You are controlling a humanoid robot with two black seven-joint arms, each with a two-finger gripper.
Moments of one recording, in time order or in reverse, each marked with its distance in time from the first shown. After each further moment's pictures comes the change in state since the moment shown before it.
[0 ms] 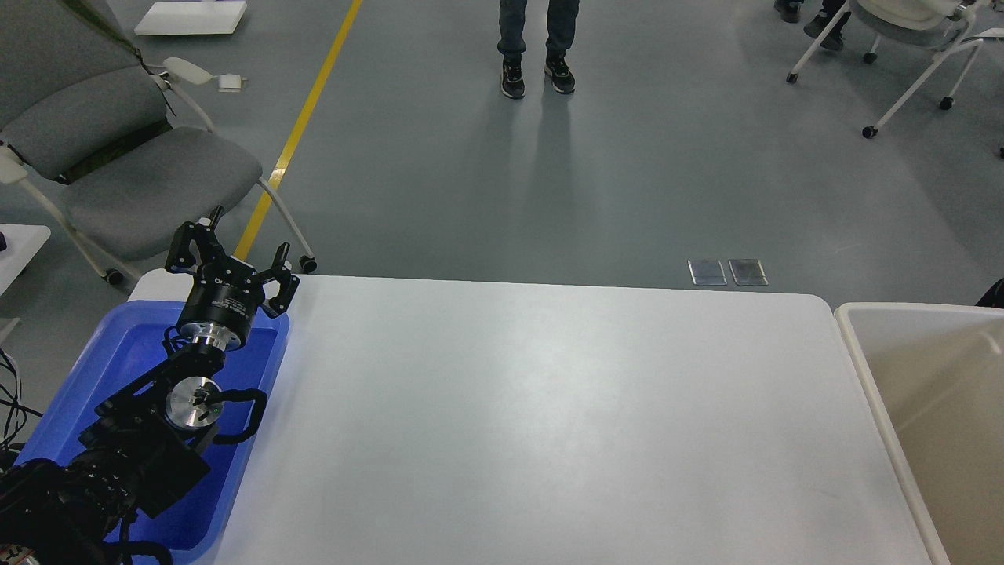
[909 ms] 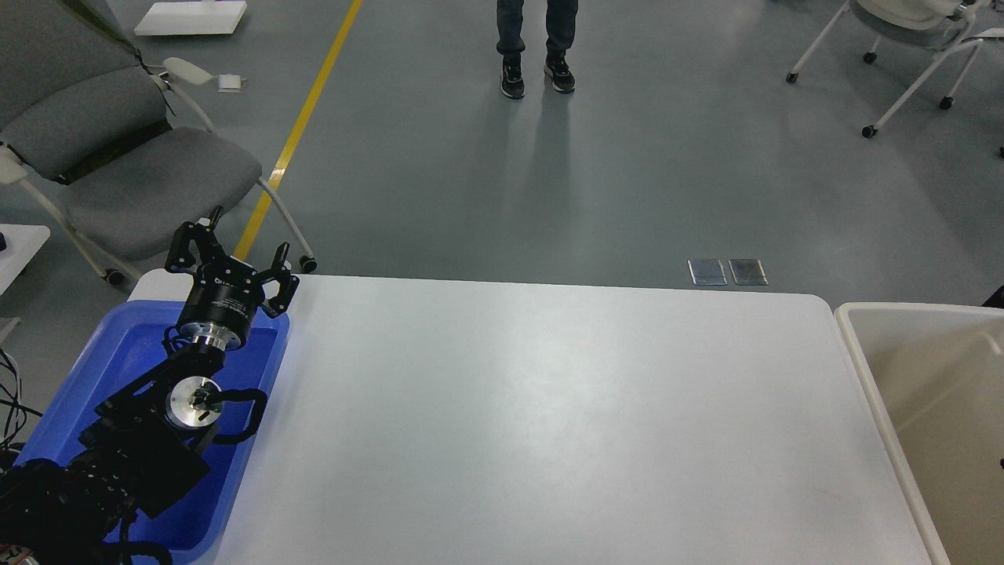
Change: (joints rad) left arm 0.000 0.000 0.000 0.000 0.000 0.000 0.000; right arm 0.101 -0.009 0.018 0.002 0.021 -0.005 -0.001
